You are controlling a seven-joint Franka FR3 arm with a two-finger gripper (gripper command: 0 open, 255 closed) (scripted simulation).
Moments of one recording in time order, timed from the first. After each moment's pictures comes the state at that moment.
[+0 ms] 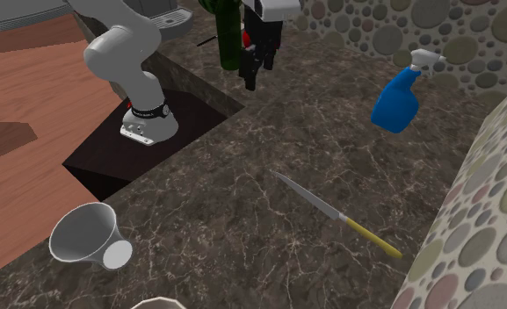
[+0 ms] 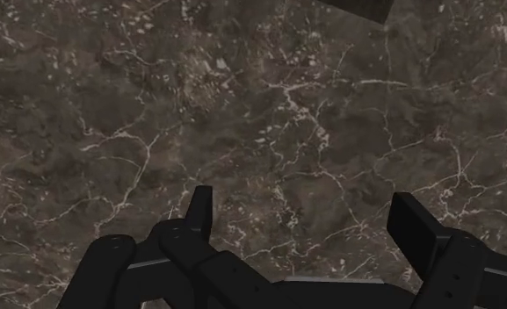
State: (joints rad) arm -0.09 -0.36 -0.10 -2.24 -0.01 1.82 0.05
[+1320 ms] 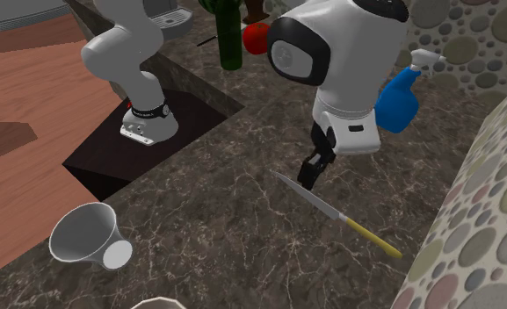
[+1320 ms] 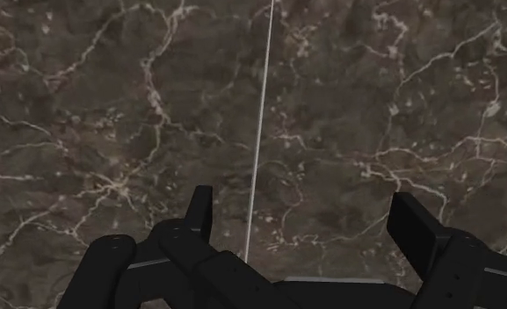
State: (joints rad) arm -0.20 0.32 -0.21 -1.74 0.08 2.06 0.02
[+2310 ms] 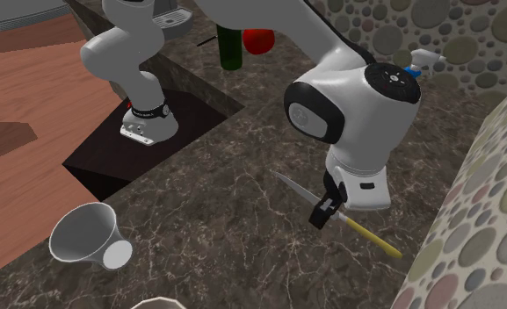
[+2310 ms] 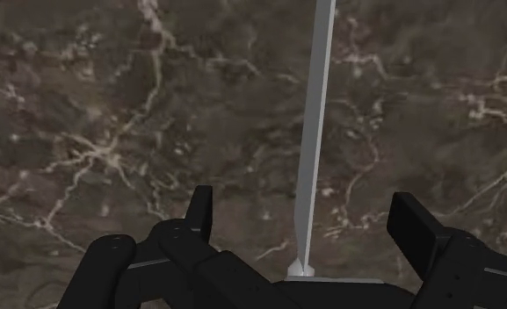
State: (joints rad) arm -0.25 0.56 -0.21 -1.56 0.13 2.13 0.01
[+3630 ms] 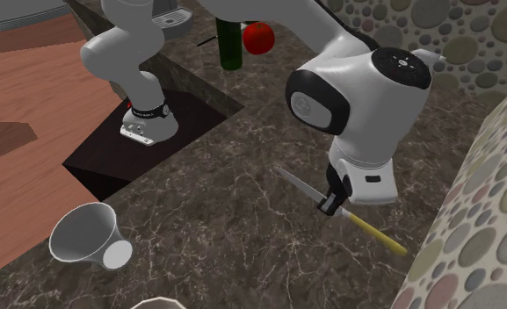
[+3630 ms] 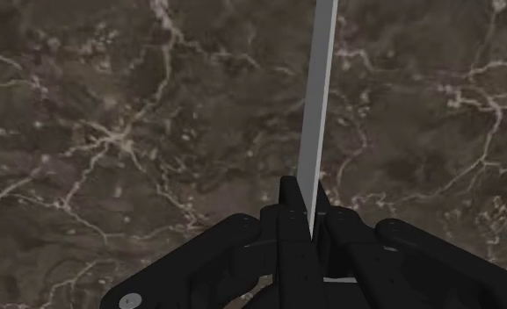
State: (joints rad) arm -0.25 0.54 -0.21 -1.53 0.12 2.08 0.01
